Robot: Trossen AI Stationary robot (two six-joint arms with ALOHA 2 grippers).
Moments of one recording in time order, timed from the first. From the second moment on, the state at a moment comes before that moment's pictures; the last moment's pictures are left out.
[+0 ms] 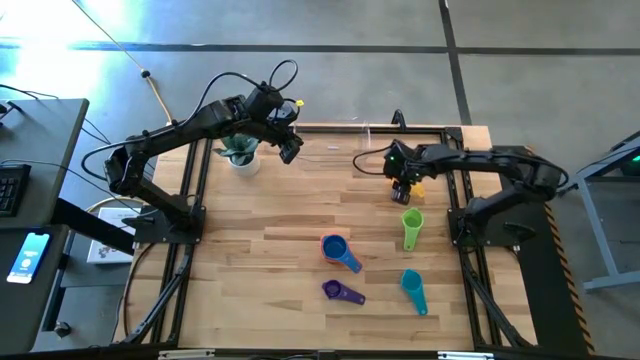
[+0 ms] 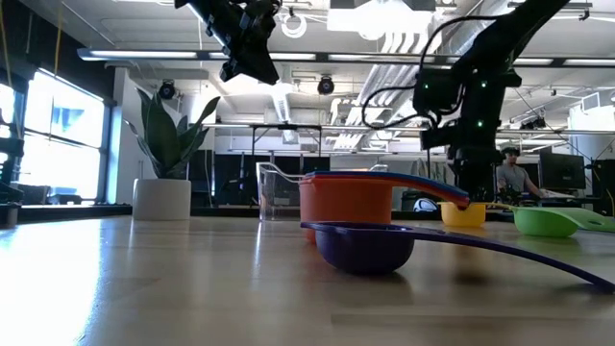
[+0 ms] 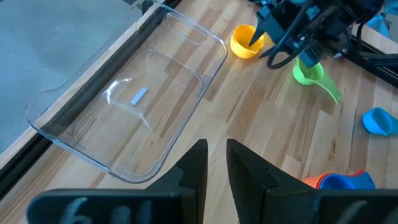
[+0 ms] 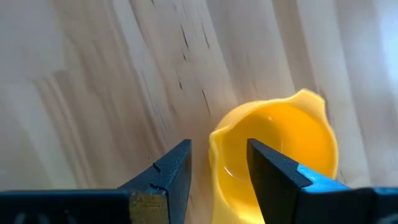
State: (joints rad) left arm 0.51 1.49 1.43 -0.73 0.17 -0.13; right arm -0.54 1.43 0.74 -0.62 0.07 -0.24
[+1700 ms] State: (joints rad) left arm 0.43 1.45 1.43 -1.11 0.21 -0.14; right arm 0.05 1.51 1.19 -0.85 0.17 0.42
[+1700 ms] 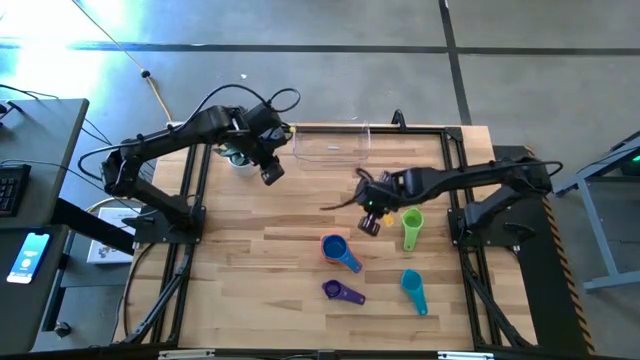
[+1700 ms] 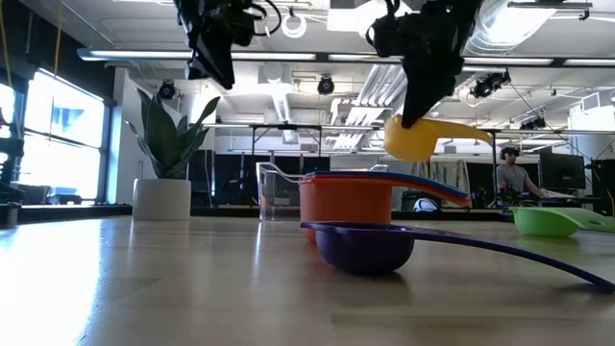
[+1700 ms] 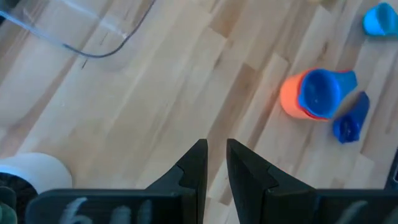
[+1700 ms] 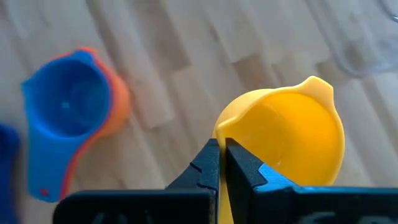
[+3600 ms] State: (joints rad) left arm 0.31 1.33 1.43 -1.16 0.20 -0.13; right arm 0.28 1.92 1.51 -0.77 0.11 0.53
